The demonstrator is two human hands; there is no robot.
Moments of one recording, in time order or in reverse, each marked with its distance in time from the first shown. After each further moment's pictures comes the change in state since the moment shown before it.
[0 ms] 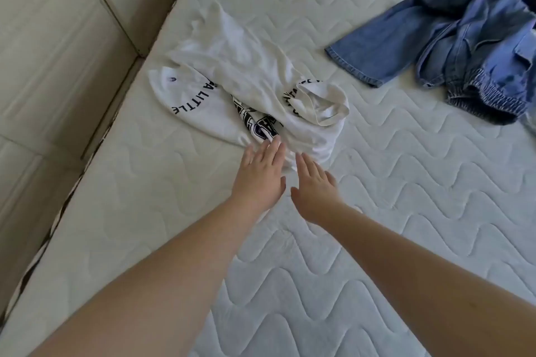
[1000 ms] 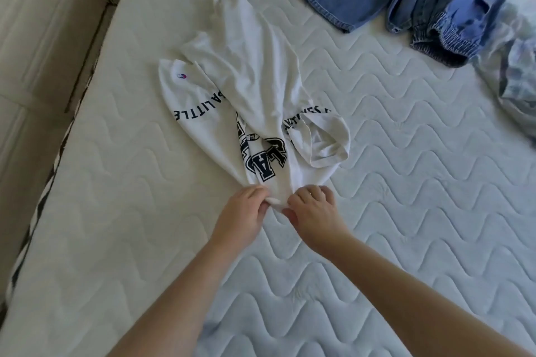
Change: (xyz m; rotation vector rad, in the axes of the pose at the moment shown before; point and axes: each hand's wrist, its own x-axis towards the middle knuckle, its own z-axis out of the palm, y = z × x) left_hand -0.198 0.080 0.000 -0.588 0.008 -0.004; right_hand -0.205 0.027 0.038 -0.137 0.202 -0.226
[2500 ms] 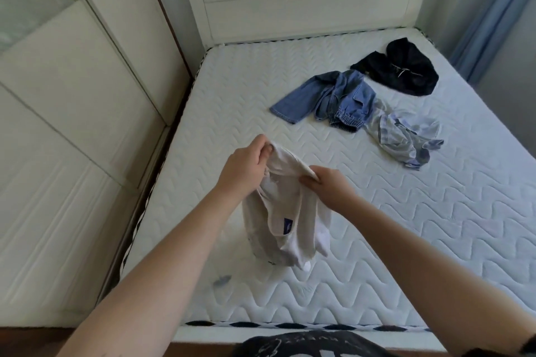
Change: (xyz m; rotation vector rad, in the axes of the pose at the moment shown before) left_hand -0.152 0.370 -0.246 0.095 0.301 0.206; right_hand -0.235 -0.025 -0.345 0.588 0.140 0.229
